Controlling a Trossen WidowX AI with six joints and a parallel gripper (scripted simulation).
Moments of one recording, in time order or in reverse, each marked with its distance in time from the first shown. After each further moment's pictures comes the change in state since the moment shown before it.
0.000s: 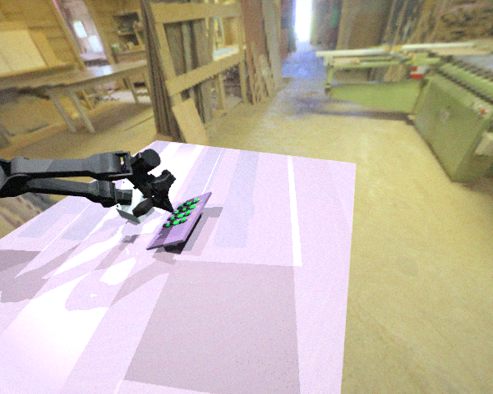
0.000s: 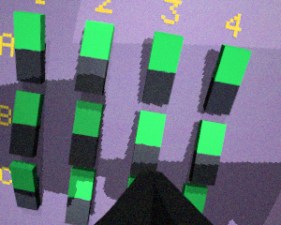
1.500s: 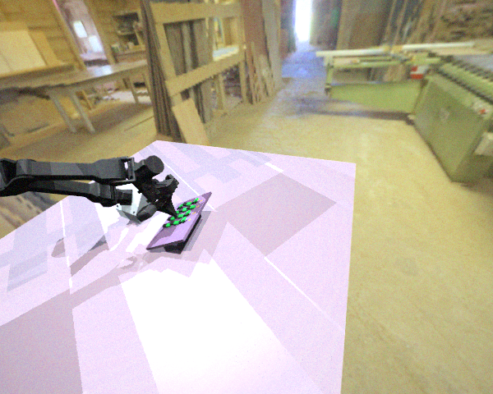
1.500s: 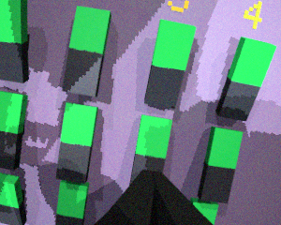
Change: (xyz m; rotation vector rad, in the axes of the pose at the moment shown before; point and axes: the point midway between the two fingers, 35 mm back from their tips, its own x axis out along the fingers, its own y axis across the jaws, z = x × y) arm 0.019 0.000 -0.003 -0.008 0.006 -0.007
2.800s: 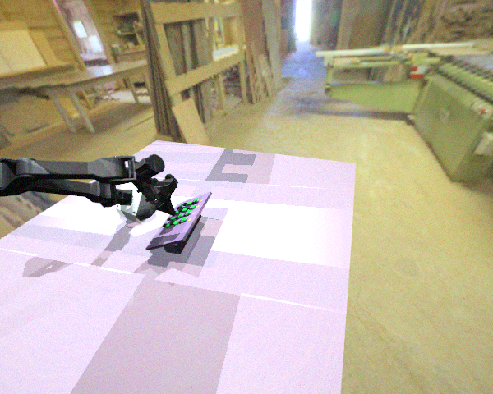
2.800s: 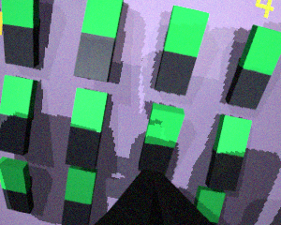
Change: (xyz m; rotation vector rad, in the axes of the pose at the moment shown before) arm -0.003 0.003 -0.005 -0.012 0.027 0.006
